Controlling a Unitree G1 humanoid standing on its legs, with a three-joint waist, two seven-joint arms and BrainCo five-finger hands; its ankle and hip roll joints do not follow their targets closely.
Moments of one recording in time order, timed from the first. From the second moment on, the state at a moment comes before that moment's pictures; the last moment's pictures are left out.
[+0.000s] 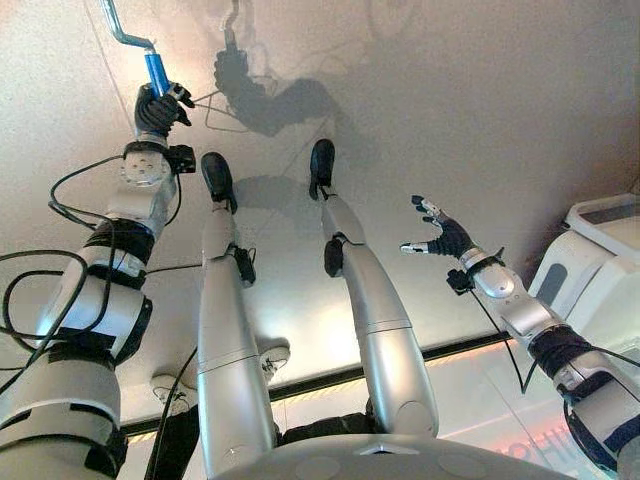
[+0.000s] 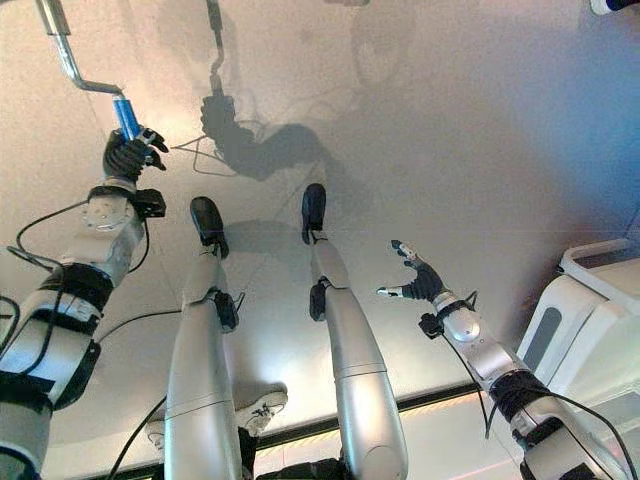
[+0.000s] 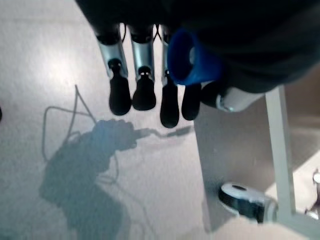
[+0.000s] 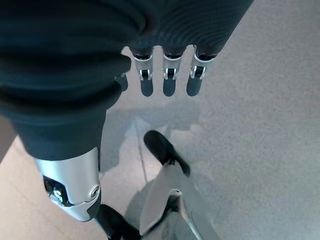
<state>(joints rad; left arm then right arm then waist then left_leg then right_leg) -0.98 0.68 -0.50 0.93 -0.64 -0.23 0.19 -0.38 -0.66 0.55 0.56 0.22 -0.31 -0.06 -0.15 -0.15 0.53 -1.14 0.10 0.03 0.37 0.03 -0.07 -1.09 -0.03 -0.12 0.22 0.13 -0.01</state>
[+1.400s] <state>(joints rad) -0.18 1.00 -0.08 -0.01 -0.83 -0.27 0.04 -0.25 -0.61 0.46 0.55 0.19 -0.32 -0.04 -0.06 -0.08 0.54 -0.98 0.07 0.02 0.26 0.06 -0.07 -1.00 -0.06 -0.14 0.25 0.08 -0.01</state>
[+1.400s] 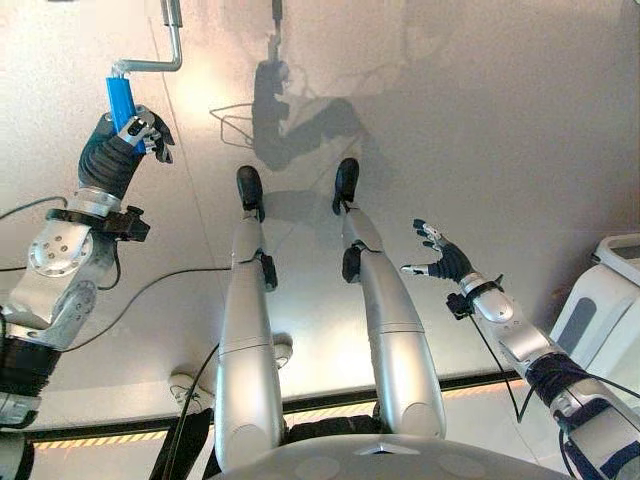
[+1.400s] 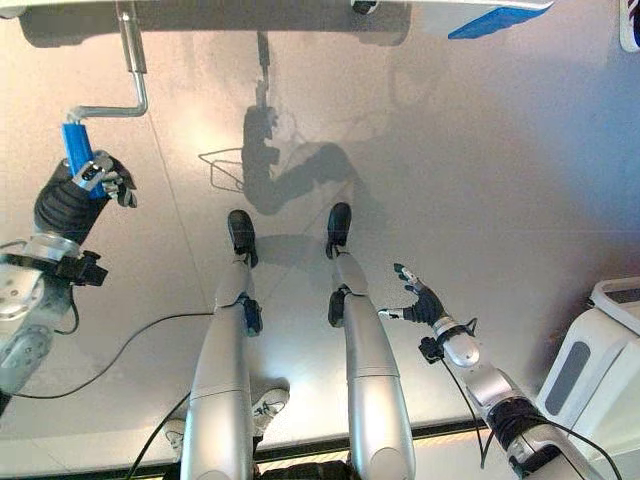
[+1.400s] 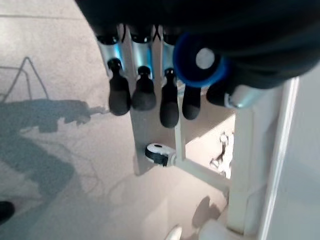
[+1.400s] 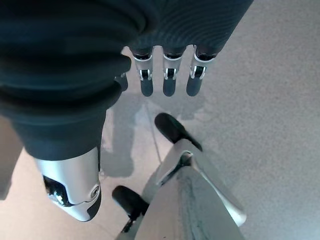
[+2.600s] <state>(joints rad) -0.90 0.69 -0.37 0.91 -0.68 -0.26 0.19 -0.34 -0.67 0.52 0.53 0.19 -0.31 -0.05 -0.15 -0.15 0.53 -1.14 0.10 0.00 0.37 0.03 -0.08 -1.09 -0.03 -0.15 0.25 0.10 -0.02</state>
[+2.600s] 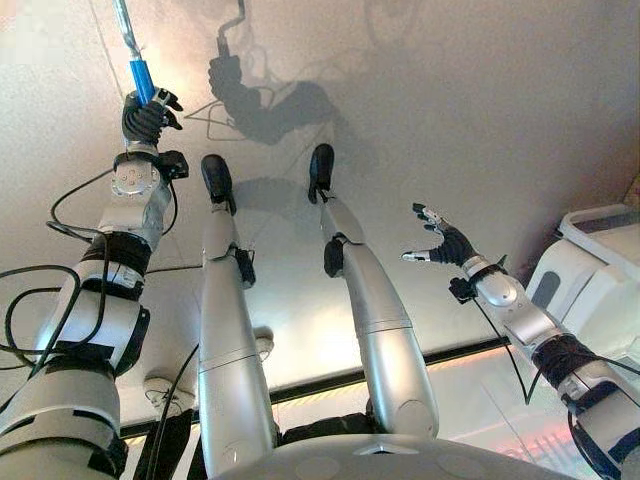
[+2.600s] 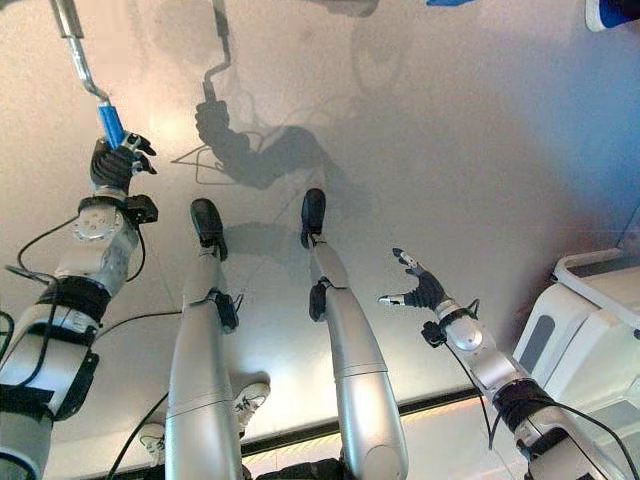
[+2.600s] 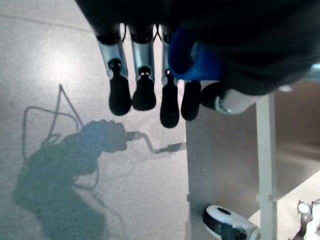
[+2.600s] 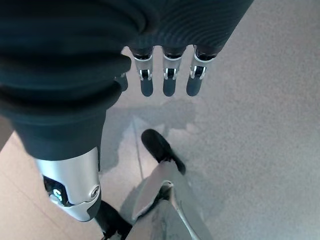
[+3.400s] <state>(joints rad) -0.76 0.87 -0.58 0.35 -0.70 -0.24 0.15 -0.36 -0.64 0.55 0.56 0.22 -0.31 -0.05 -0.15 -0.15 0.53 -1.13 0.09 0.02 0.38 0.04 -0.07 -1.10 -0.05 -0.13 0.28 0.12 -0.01</state>
